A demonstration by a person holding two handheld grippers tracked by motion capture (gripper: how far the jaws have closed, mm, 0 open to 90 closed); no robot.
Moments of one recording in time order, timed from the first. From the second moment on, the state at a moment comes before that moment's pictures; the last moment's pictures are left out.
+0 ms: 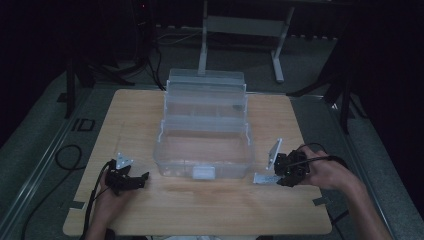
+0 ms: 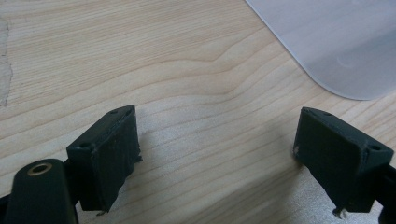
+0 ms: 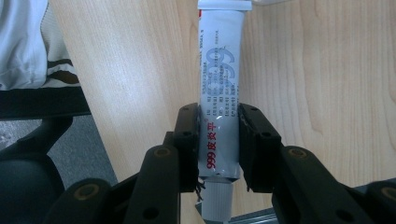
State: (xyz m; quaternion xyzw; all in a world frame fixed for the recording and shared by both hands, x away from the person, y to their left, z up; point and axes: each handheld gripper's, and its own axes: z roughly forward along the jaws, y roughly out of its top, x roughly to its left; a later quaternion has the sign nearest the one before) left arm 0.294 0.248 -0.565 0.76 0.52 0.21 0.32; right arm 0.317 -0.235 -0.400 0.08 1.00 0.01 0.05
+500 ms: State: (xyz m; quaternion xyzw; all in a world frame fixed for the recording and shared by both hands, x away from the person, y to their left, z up) left arm 0.294 0.248 -0.565 0.76 0.52 0.21 0.32; right arm 0.318 -0.233 -0.381 0.07 1.00 0.02 0.06
